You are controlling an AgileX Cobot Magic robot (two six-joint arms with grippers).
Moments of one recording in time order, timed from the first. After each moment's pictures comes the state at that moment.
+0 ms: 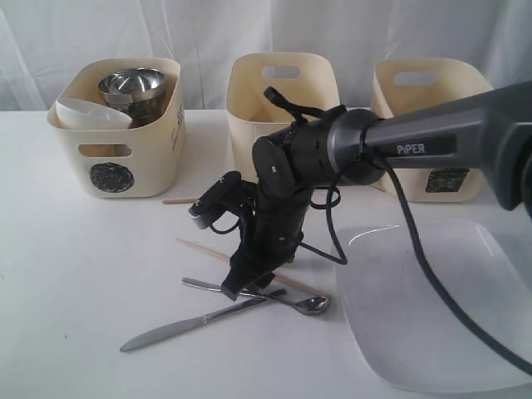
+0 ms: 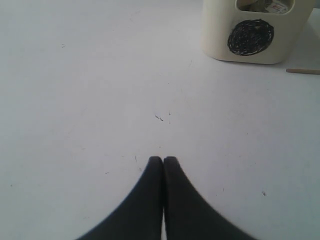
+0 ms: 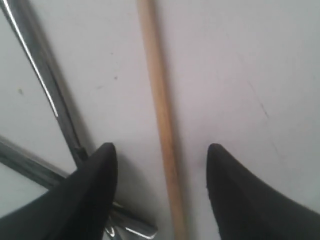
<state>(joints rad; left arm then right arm) 0.11 0.00 0.02 -0.13 0.41 0.06 0.55 2.09 -1.41 0.04 0.72 -0.33</state>
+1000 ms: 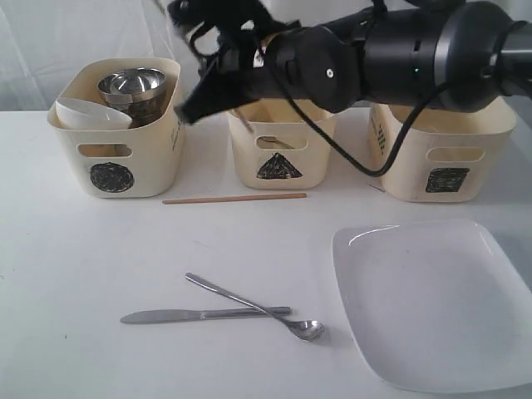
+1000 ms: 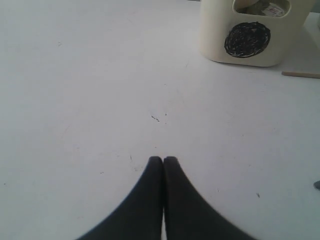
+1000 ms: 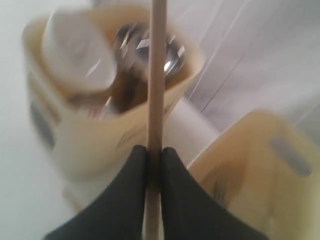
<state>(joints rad) 0.11 0.00 0.02 -0.16 0.41 0.06 0.51 1.80 -1.41 -0.01 0.07 -0.28</state>
